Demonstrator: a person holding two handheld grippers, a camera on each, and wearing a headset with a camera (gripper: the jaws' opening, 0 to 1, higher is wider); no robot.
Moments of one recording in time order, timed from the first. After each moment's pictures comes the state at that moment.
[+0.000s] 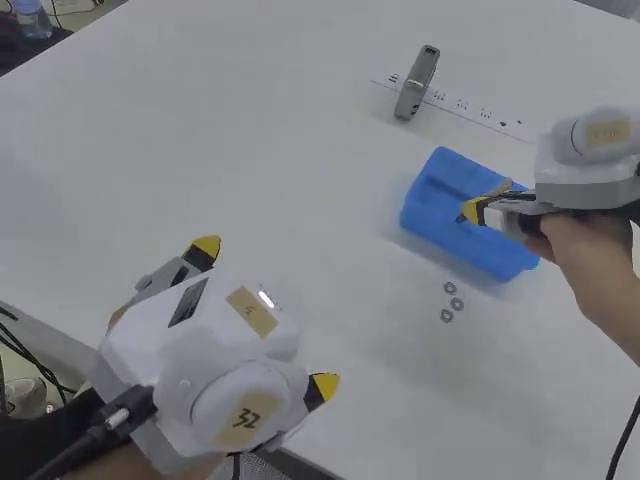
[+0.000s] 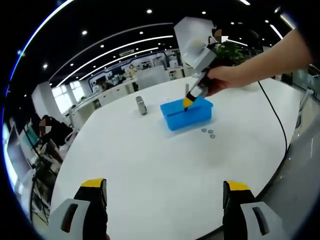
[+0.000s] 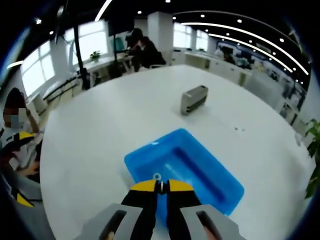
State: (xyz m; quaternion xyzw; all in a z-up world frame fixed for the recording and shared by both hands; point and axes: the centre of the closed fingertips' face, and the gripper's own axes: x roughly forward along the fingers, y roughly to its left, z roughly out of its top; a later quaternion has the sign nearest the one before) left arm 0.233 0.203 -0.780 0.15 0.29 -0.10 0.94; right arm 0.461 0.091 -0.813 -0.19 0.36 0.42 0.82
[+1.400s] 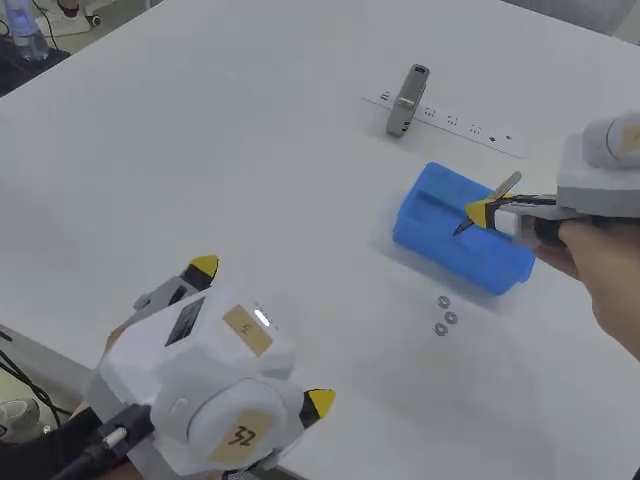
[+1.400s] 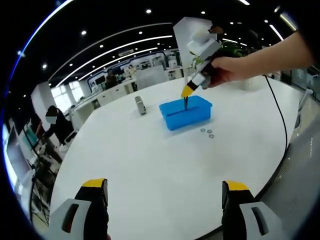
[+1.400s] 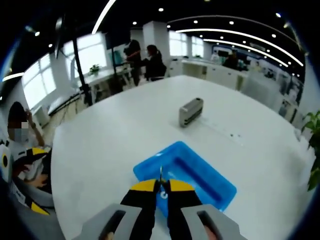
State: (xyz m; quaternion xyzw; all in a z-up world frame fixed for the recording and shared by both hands) left arm 0.233 0.202 -0.781 0.15 0.30 -0.11 0.94; right arm 0.449 0.077 -0.760 -0.13 0.32 0.43 0.83
